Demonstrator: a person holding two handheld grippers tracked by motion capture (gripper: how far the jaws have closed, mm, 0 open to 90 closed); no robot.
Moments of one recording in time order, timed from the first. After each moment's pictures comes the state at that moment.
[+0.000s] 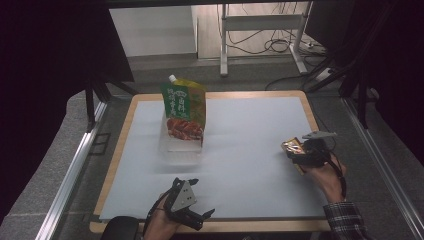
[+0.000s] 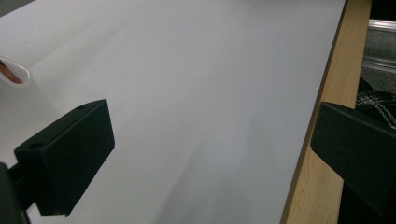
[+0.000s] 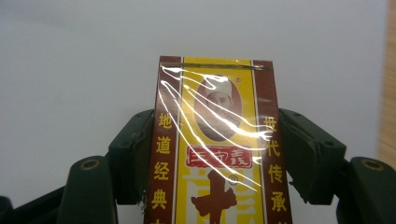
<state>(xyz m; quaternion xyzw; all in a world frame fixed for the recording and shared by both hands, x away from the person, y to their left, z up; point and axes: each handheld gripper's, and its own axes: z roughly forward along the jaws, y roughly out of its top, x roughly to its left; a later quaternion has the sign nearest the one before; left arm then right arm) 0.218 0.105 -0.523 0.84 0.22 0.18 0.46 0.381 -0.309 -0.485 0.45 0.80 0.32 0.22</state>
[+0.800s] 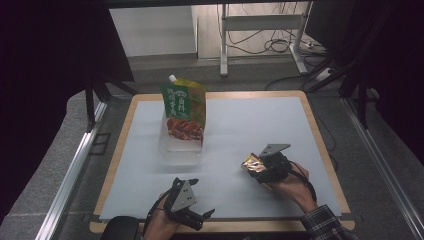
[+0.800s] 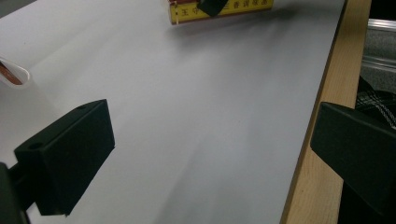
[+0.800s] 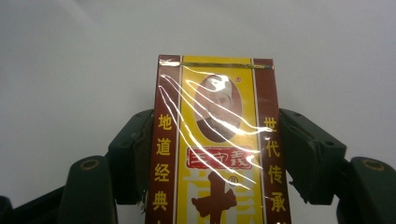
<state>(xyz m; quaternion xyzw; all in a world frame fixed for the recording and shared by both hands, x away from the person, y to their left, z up) 0.218 0.105 -0.523 0.84 0.22 0.18 0.46 0.345 -0.202 -0.498 0.29 0.89 0.33 0.14</state>
